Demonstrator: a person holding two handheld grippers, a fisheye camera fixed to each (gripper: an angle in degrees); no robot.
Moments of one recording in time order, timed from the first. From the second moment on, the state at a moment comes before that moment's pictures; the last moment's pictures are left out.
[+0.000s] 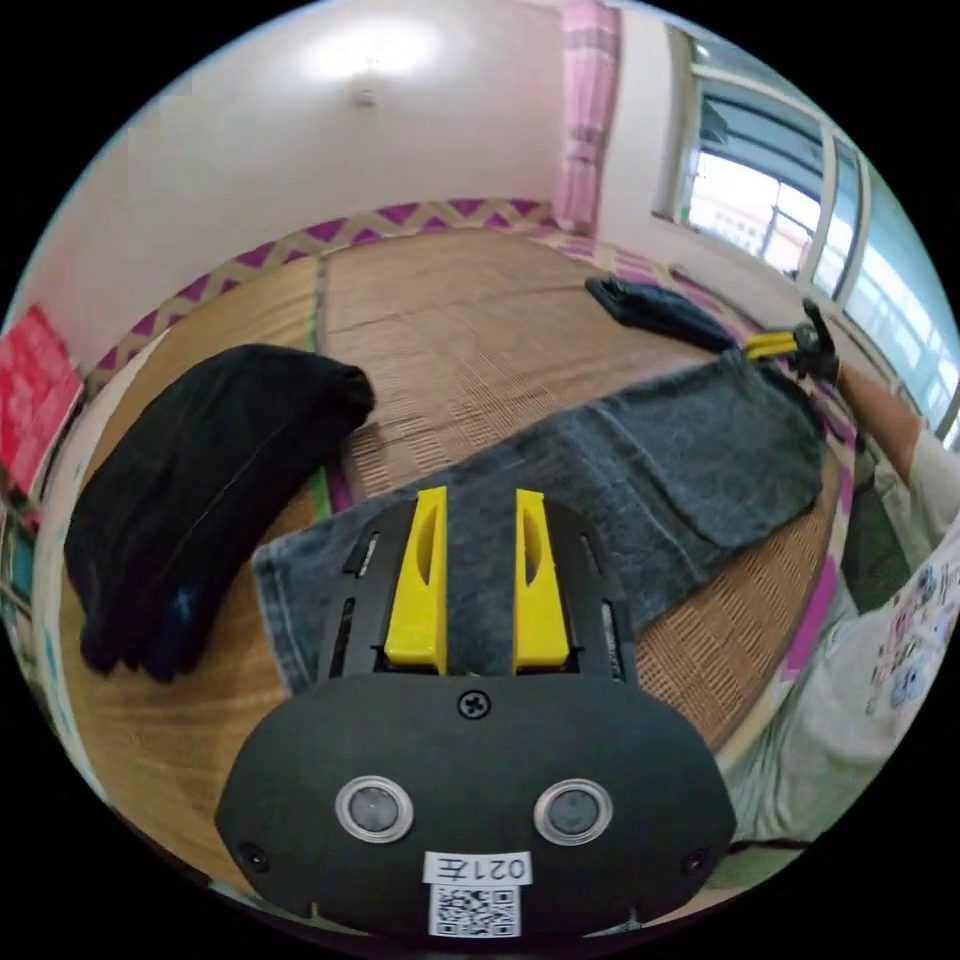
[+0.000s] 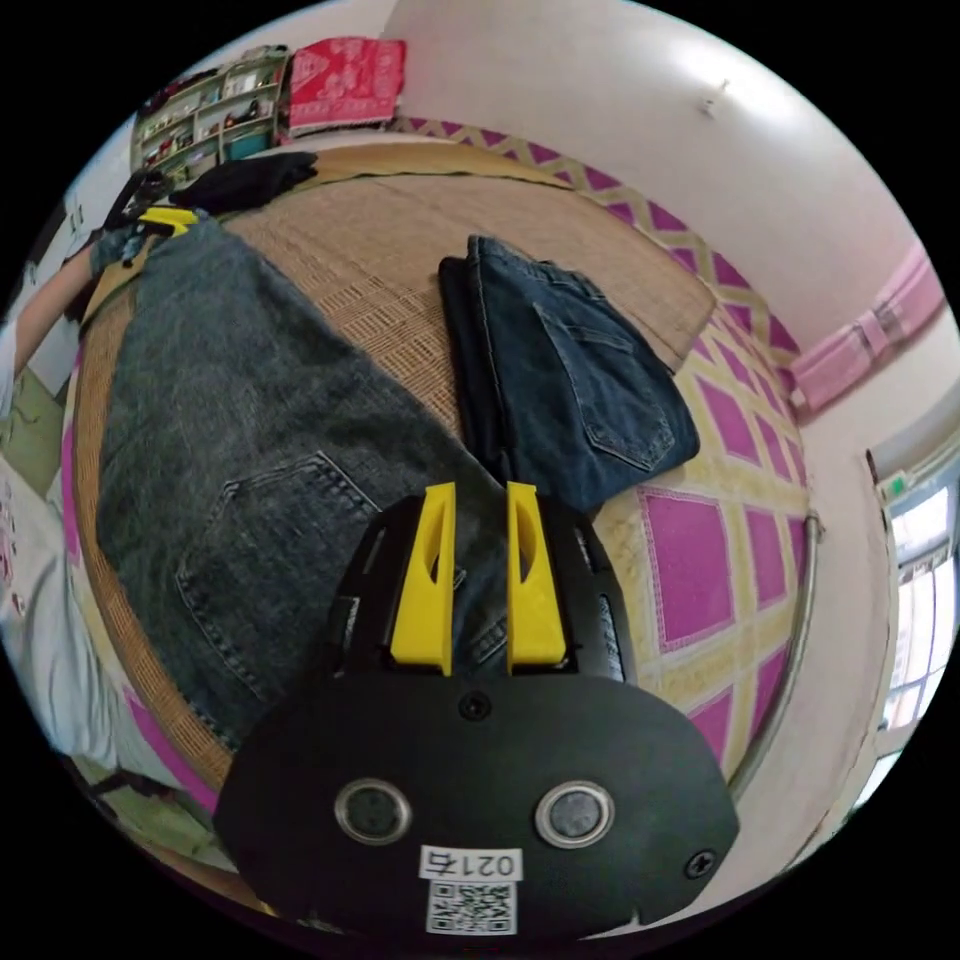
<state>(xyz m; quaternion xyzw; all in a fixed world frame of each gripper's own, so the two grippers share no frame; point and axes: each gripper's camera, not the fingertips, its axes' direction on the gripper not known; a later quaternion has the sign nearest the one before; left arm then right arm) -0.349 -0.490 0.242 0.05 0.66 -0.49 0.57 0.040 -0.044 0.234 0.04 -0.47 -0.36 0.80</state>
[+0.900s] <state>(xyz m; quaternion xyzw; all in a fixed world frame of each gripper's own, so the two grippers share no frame) -0.440 -0.343 0.149 0.24 0.62 -0.51 0.55 0.207 0.017 0.149 0.16 -0.54 -0.37 0.74</state>
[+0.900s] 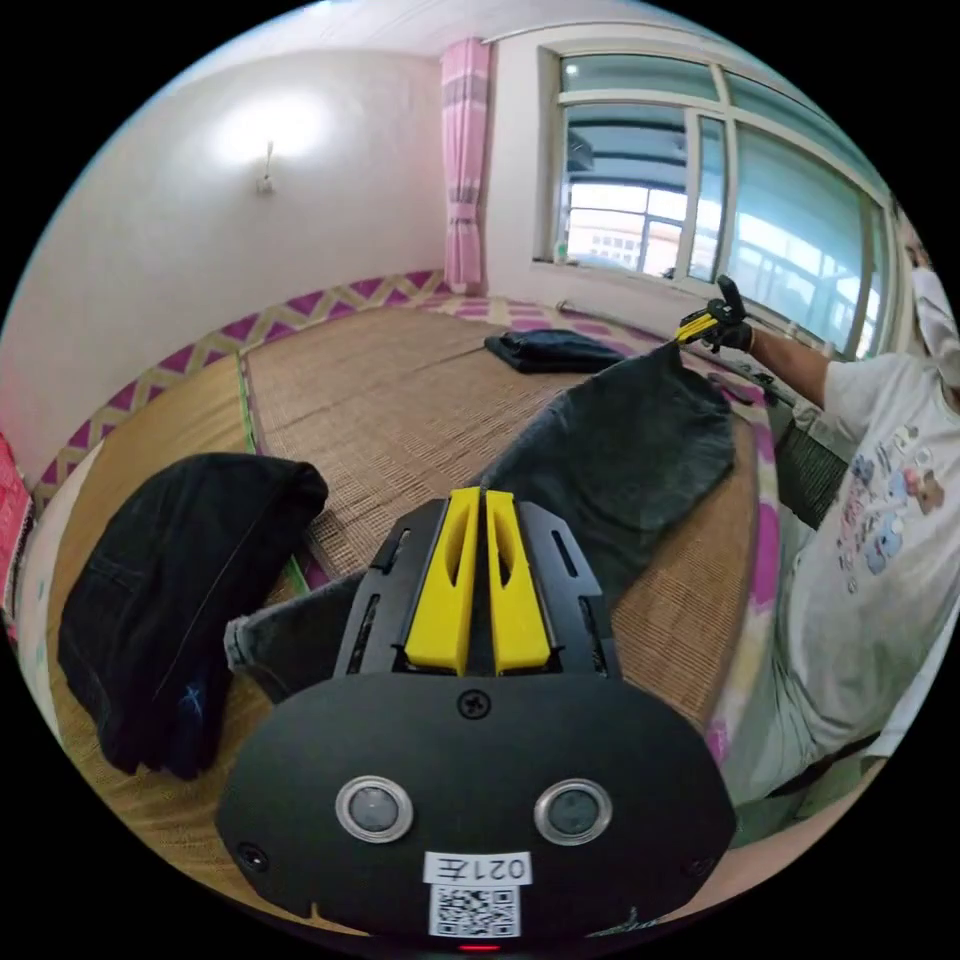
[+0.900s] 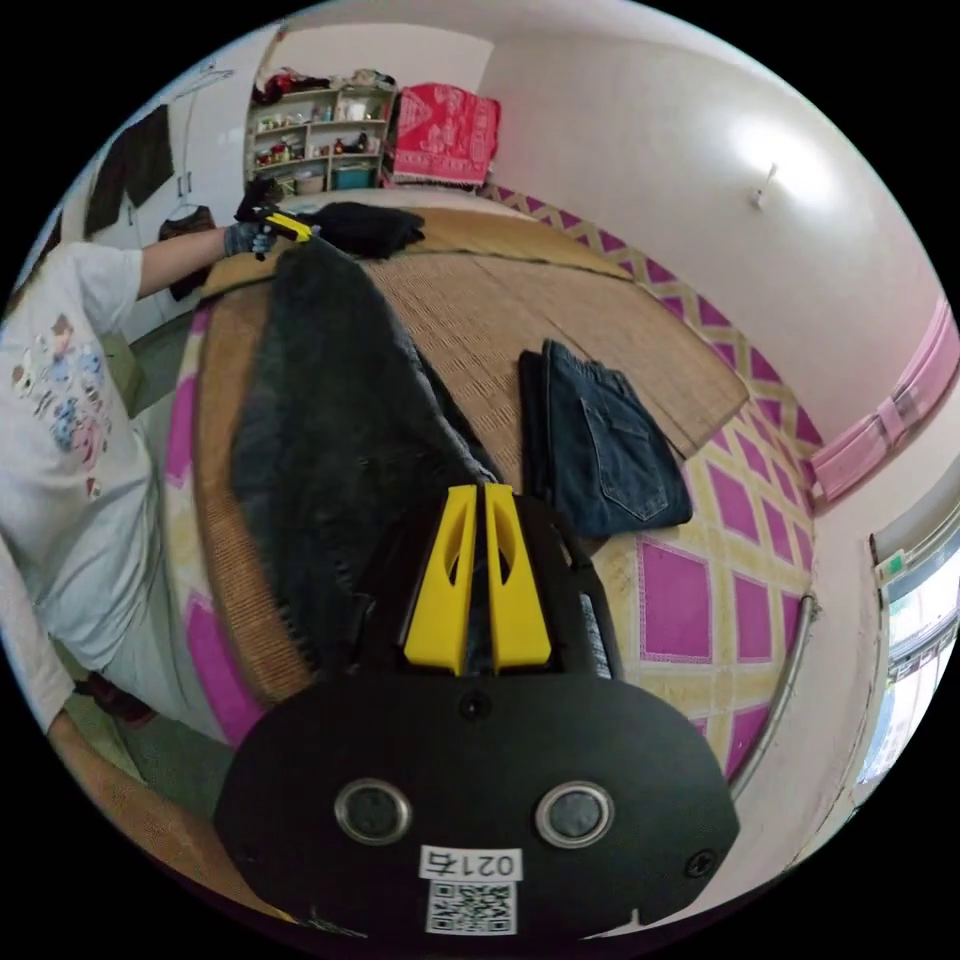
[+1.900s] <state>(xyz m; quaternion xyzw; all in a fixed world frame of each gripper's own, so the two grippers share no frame) -0.397 -0.126 -0.005 -0.06 0.59 -0.66 0.45 0.295 0.243 0.173 0.00 -0.53 -0.17 0.83</state>
